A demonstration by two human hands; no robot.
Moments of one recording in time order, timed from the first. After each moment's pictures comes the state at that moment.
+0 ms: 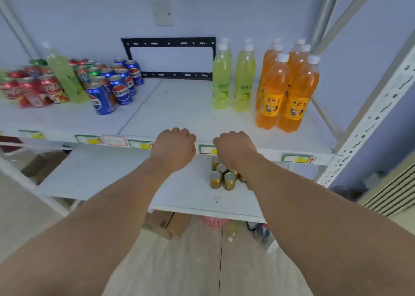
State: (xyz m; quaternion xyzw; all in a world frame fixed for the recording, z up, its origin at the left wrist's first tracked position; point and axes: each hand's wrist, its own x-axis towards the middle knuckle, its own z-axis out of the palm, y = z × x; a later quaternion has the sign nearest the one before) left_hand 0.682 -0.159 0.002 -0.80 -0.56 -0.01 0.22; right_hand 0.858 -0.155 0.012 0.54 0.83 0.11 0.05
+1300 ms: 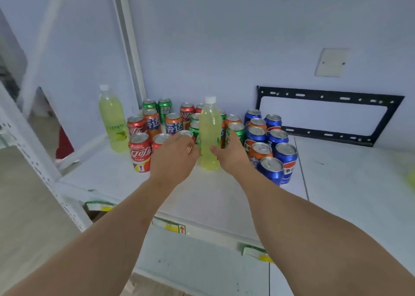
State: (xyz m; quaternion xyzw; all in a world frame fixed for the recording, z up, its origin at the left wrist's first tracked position) left_hand 0.143 0.076 0.042 -0.63 -0.70 -0.31 0.10; right_hand 0.286 0.162 0.015 0.58 0.63 -0.37 -0.37
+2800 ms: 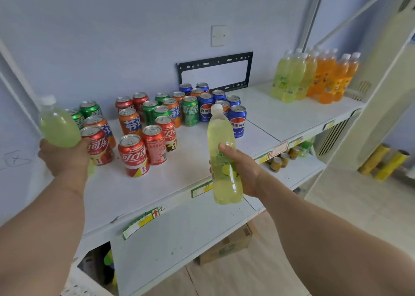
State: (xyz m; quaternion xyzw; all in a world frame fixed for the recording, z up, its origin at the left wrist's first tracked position) left_hand -0.136 0.212 0.001 -0.46 -0.66 -0.52 -0.29; right_hand 0.158 -0.055 0.010 0.52 0.26 -0.56 -0.59
